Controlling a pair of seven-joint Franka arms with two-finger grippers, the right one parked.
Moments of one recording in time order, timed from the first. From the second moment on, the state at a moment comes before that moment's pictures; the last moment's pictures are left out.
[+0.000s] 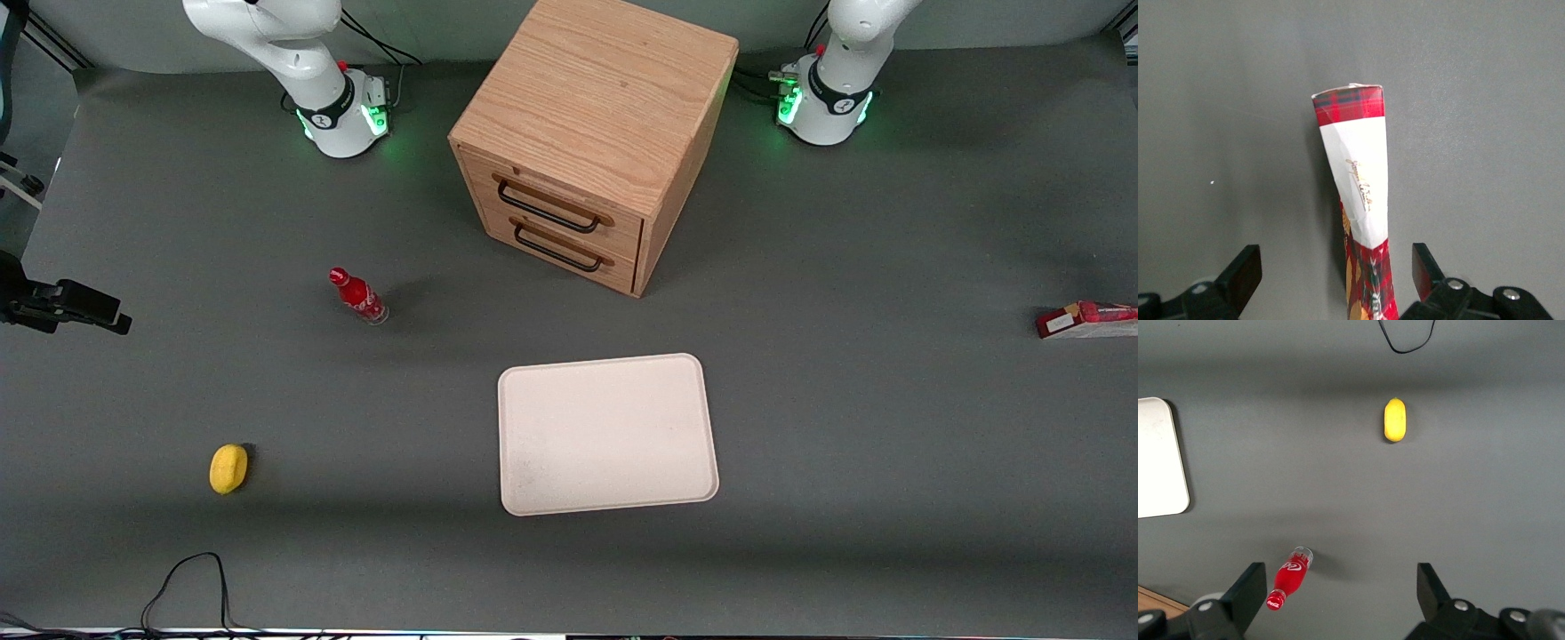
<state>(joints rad) 0.77 0.50 -0.02 -1.78 0.03 2.30 -0.77</state>
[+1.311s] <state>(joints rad) 0.76 0.55 -0.02 -1.78 0.03 2.36 -0.77</state>
